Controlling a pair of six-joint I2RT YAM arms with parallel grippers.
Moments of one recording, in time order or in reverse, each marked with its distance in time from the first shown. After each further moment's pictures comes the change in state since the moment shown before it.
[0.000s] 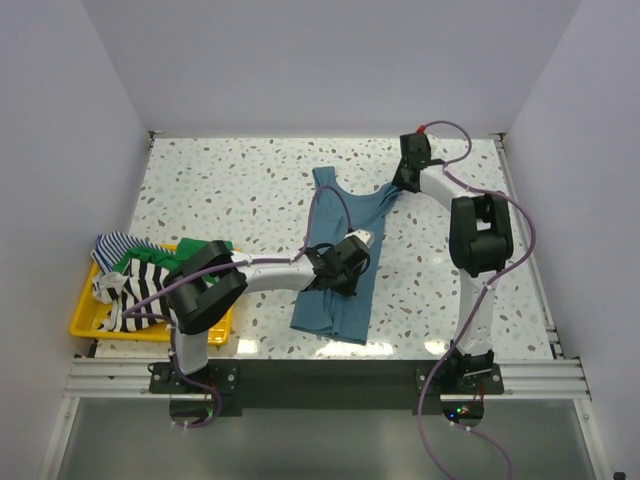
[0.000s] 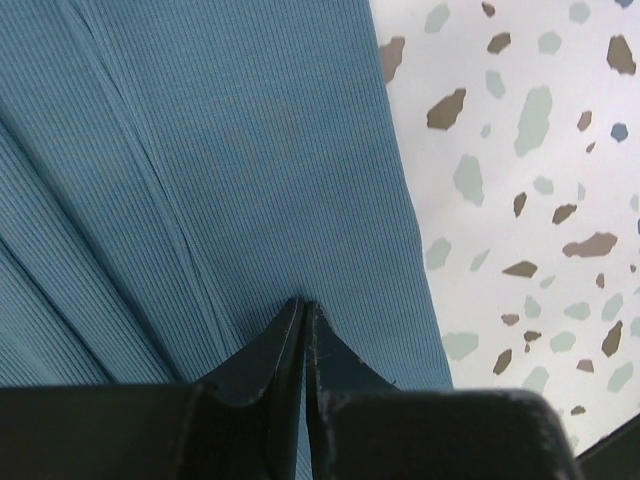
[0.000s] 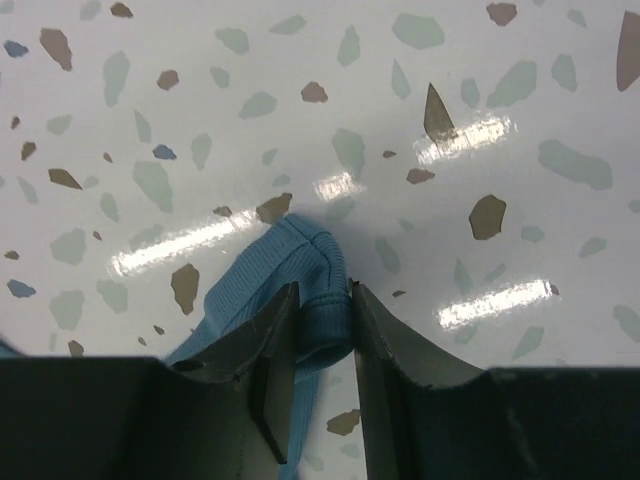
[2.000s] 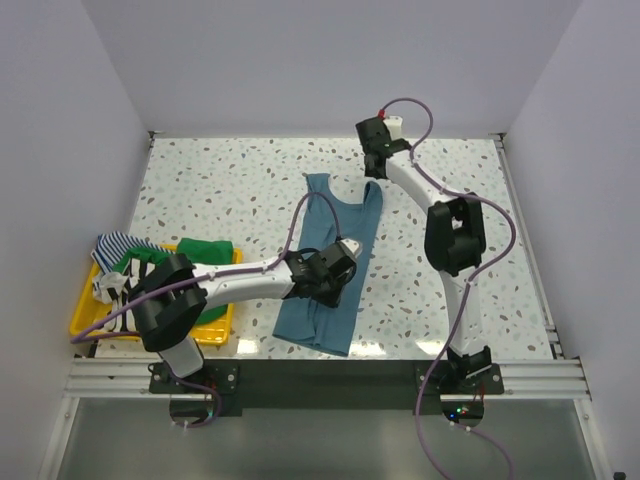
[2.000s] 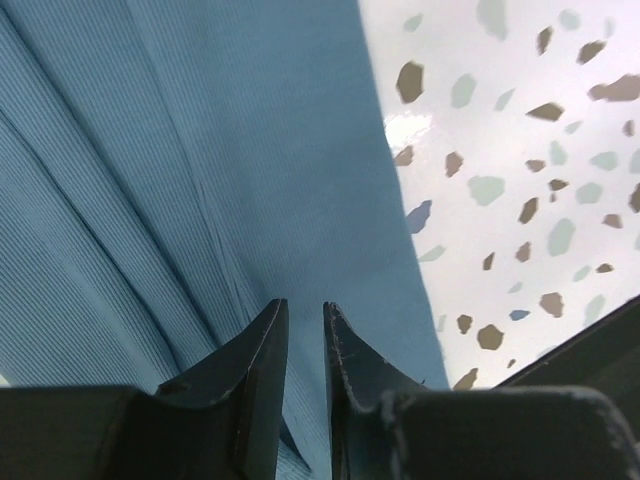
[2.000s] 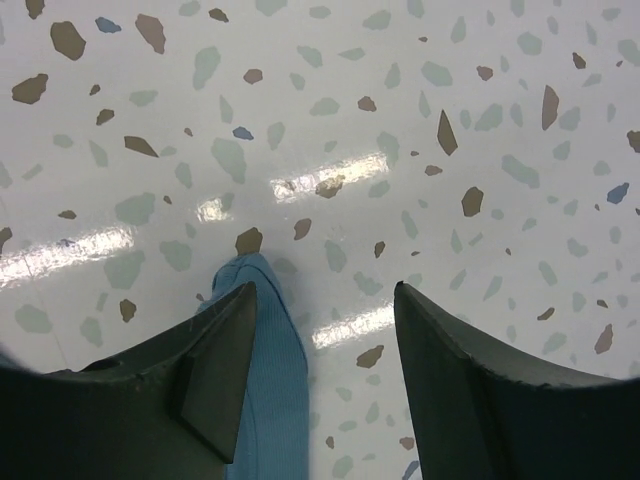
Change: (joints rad) left arm -0.029 -0.220 -0.118 -0.195 0.008 0.040; right arm 0.195 0.101 0.346 -0.351 0.333 -0.092
